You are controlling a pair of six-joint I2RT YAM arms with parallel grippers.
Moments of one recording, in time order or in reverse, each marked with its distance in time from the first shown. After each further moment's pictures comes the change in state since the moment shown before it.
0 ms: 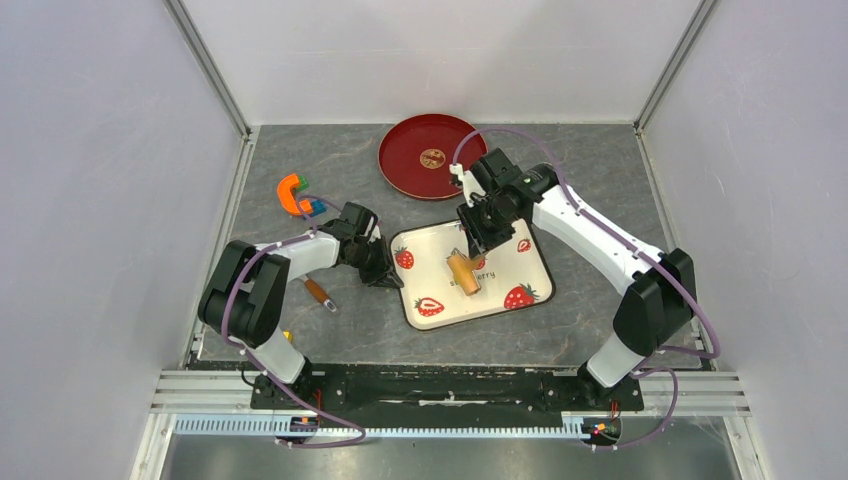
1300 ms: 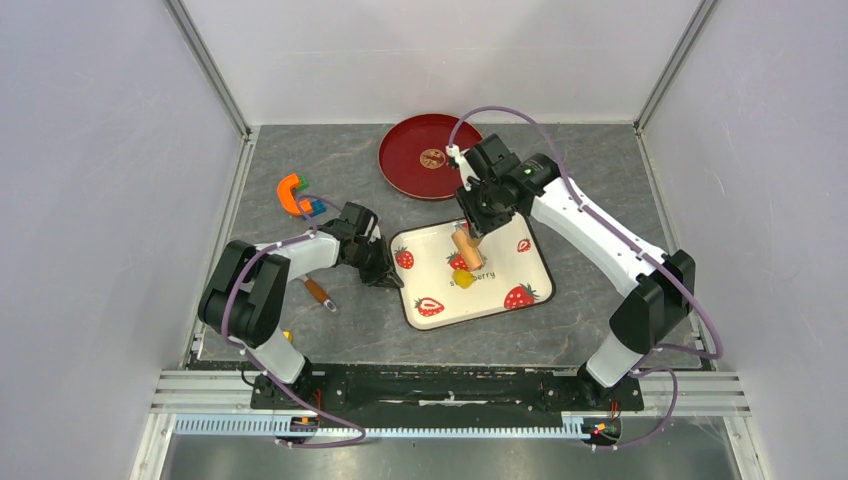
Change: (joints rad) left arm 0.000 0.000 0.000 0.000 0.000 0.005; right arm 0.035 0.015 0.150 -0.027 0.175 -0.005
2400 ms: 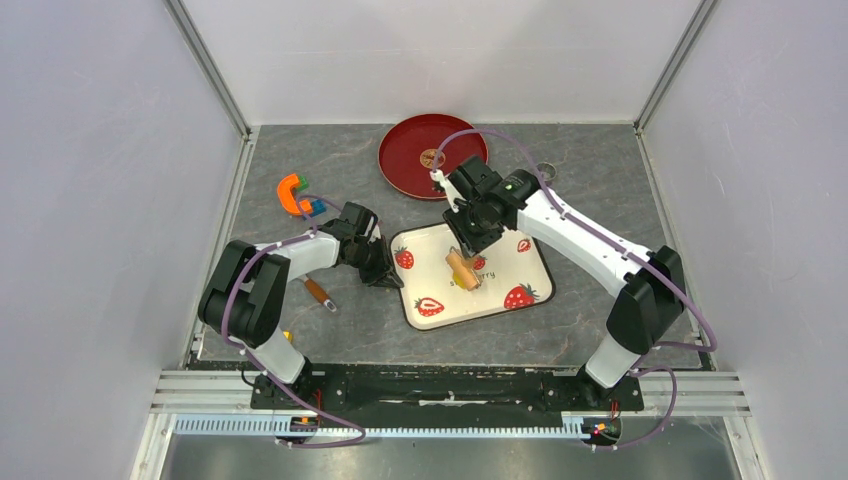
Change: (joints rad) left arm 0.000 0.000 0.000 0.000 0.000 0.002; right arm 0.078 0.020 -0.098 0.023 -0.013 -0.008
